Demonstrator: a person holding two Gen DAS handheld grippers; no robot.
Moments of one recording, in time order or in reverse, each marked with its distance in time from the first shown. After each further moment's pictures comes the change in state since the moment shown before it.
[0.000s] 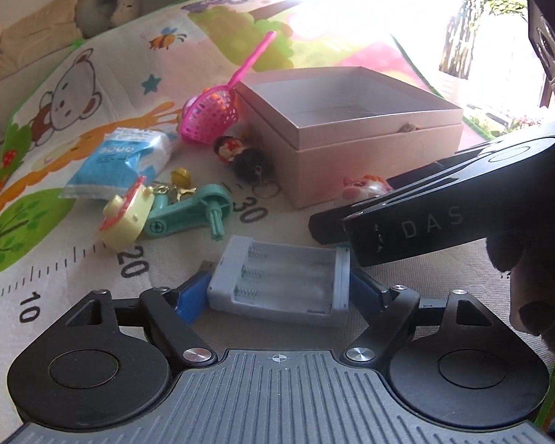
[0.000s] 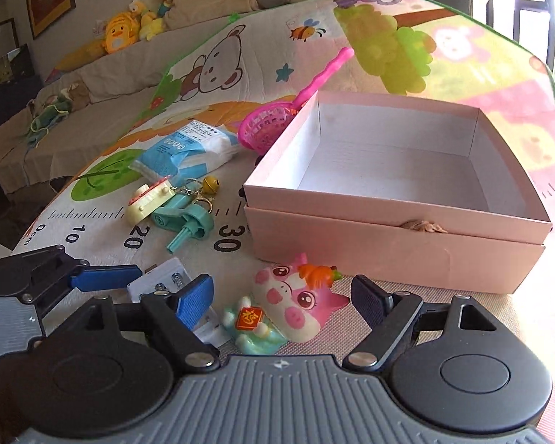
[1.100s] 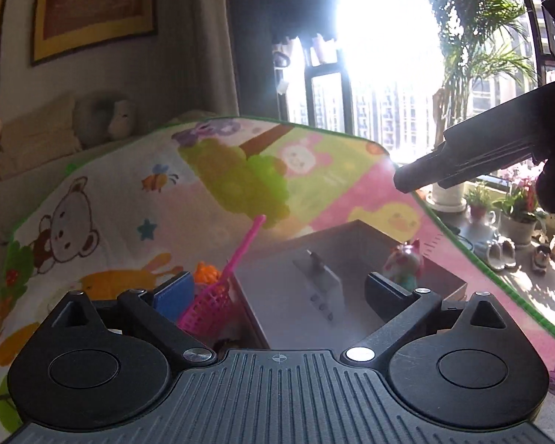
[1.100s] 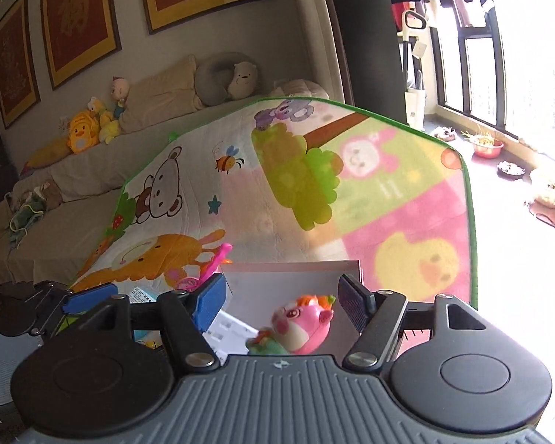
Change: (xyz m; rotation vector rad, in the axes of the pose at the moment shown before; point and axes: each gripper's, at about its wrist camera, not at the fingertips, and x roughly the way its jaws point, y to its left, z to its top) left arm -0.009 -0.009 0.103 0.059 -0.310 0.042; right arm -0.092 -0.107 0.114 0.122 -0.231 -0.074
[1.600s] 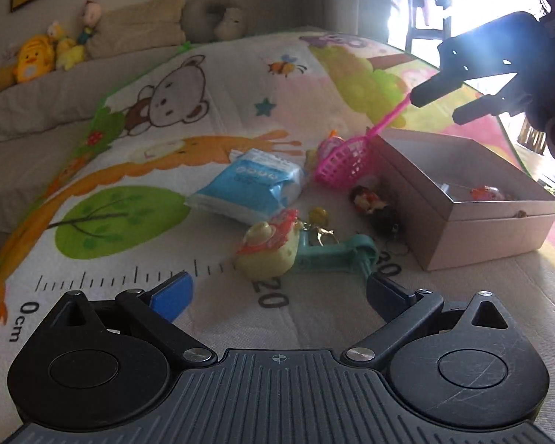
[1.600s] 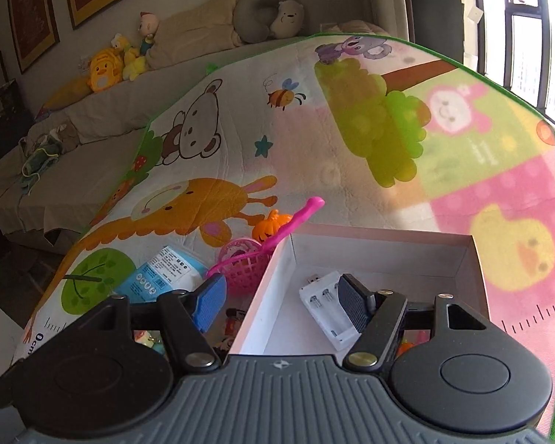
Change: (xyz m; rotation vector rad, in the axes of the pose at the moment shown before) left arm -0.040 0.083 -0.104 -0.268 0.184 0.191; right arm 0.100 0.084 -0.007 -0.068 0.165 0.064
